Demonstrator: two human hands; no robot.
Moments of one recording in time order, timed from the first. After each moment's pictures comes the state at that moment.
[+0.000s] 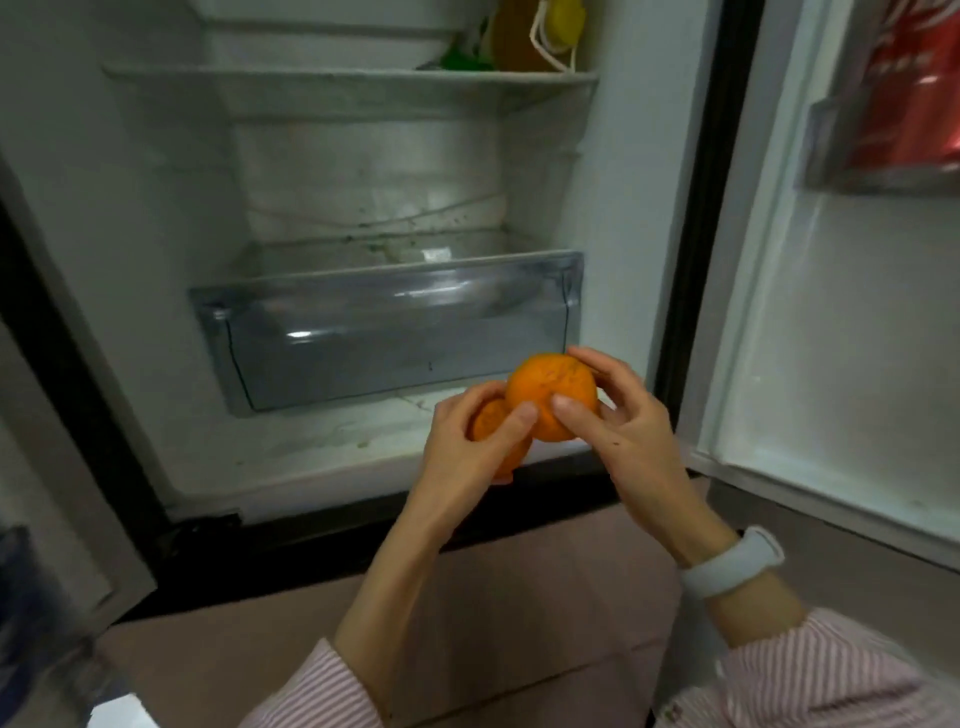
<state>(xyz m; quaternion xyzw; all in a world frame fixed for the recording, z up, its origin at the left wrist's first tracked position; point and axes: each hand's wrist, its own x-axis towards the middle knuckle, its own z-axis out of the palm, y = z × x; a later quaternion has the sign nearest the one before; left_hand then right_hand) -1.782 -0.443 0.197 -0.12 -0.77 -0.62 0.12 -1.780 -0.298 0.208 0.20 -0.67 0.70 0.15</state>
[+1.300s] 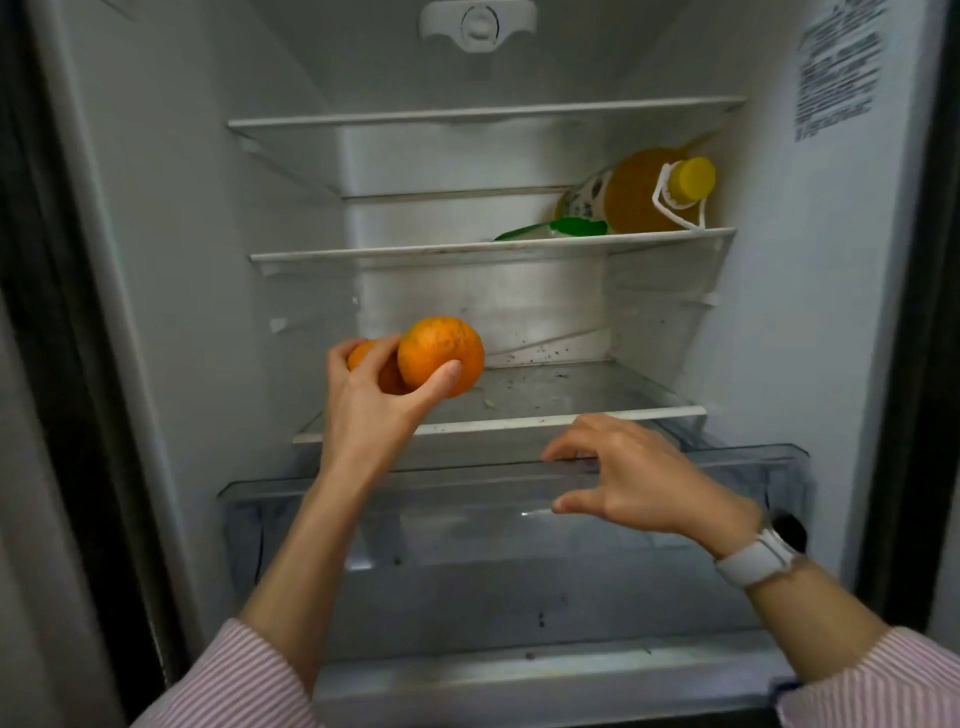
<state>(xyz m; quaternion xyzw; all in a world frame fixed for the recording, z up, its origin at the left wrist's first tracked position) -1.897 -0.574 0.334 0.01 -0.80 -0.41 0.44 -1.950 -0.351 0.300 0.39 -0.88 0.15 0.22</state>
